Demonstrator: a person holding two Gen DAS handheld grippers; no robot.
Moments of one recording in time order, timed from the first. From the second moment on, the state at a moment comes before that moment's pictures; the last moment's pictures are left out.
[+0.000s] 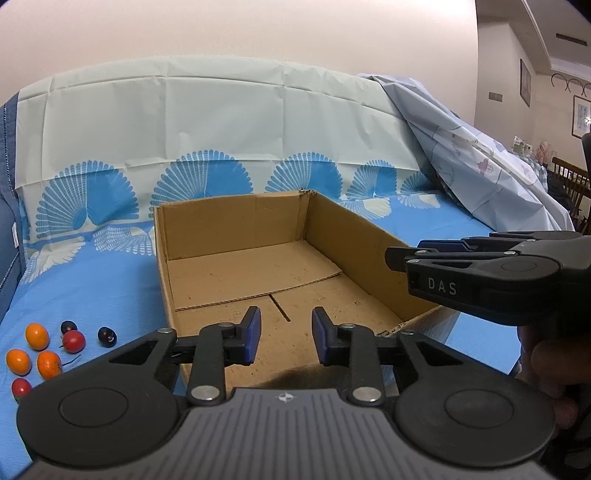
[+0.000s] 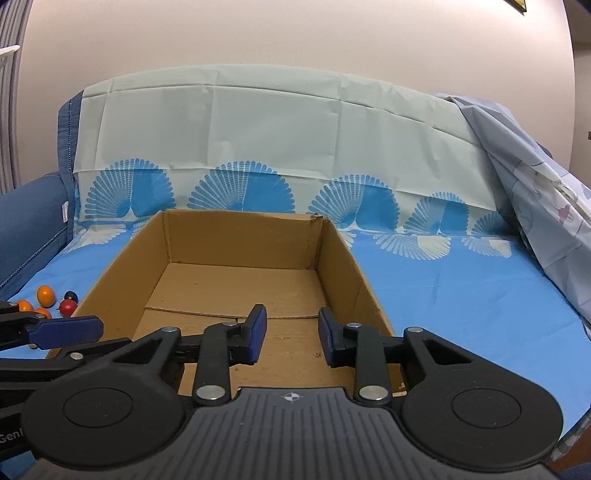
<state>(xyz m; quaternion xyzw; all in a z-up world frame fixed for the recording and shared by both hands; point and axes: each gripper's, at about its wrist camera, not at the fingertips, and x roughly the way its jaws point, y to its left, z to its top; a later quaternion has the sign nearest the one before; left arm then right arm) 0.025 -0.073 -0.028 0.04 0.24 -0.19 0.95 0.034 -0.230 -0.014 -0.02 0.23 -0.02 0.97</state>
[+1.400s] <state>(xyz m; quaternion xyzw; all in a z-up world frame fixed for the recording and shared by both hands) 0.011 -0.062 -0.017 0.03 0.23 -0.19 0.95 0.032 -0.198 -0.008 -0.06 0.21 -0.01 0.97</state>
